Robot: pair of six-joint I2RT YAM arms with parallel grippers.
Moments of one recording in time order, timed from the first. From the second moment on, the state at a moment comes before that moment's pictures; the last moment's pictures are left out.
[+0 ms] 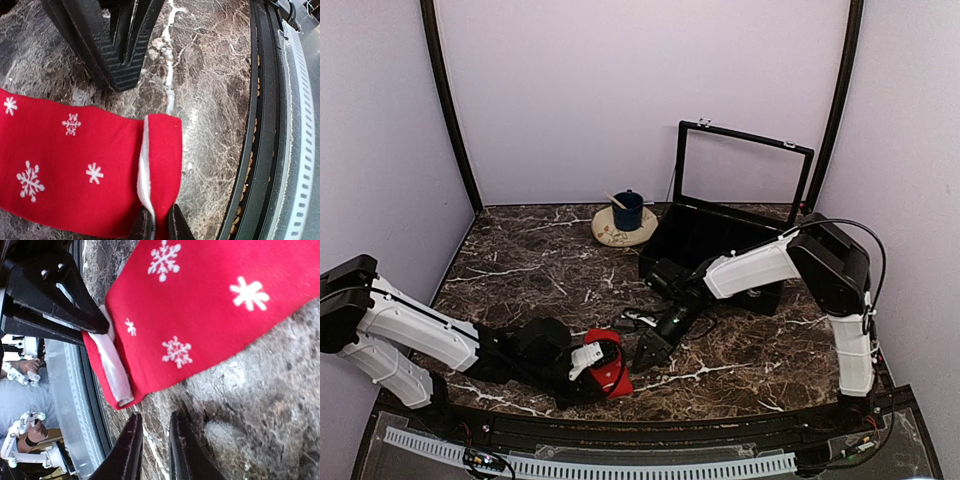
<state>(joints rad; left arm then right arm) -1.14 1.43 0.44 0.14 0.21 -0.12 0.92 2.13 1.32 -0.48 -0.90 -0.02</state>
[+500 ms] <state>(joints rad) -1.02 1.46 0.43 0.16 0.41 -0.24 0.93 1.91 1.07 -0.28 -0.66 0.05</state>
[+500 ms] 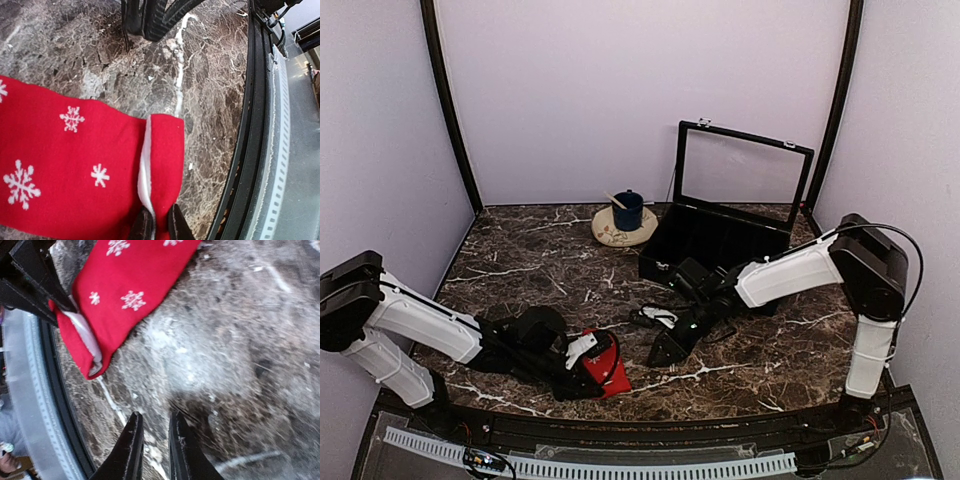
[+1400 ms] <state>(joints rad) -0.88 1.64 0.46 0.29 0.77 -0.38 1.29 1.75 0.96 -0.18 -0.03 -0.19</state>
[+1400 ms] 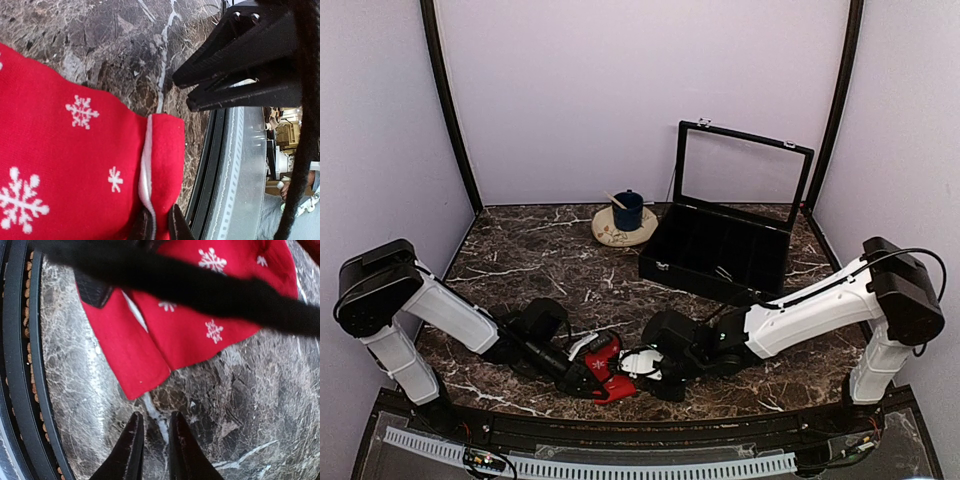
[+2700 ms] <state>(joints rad) -0.84 1.72 0.49 0.28 0.91 -0.38 1.36 1.88 1.08 -0.20 0.01 -0.41</state>
